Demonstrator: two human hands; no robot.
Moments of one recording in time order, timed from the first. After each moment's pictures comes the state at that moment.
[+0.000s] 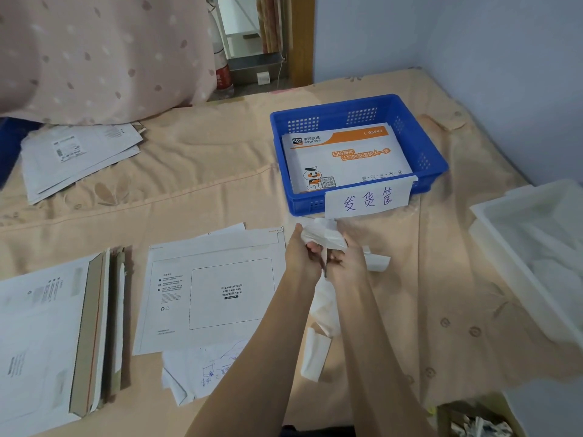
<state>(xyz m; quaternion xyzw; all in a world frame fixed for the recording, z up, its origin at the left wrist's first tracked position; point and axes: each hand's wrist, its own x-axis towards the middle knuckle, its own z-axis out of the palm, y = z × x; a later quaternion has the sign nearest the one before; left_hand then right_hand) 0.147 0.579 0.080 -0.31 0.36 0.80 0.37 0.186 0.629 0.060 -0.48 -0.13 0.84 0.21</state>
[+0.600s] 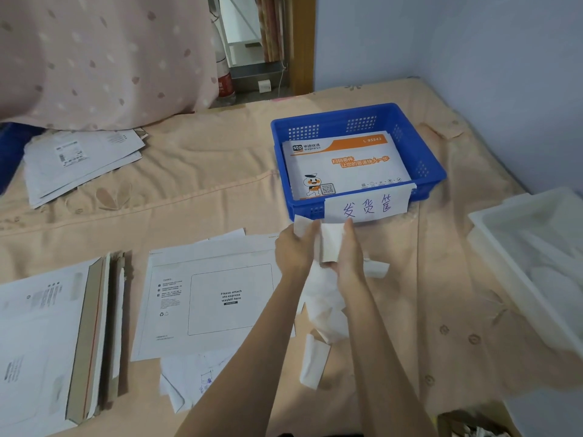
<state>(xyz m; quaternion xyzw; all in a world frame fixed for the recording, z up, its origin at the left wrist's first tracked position) 0.136 0.577 0.078 0.00 0.82 0.53 0.20 0.185 0.638 0.074 -0.49 -0.39 0.76 0.17</state>
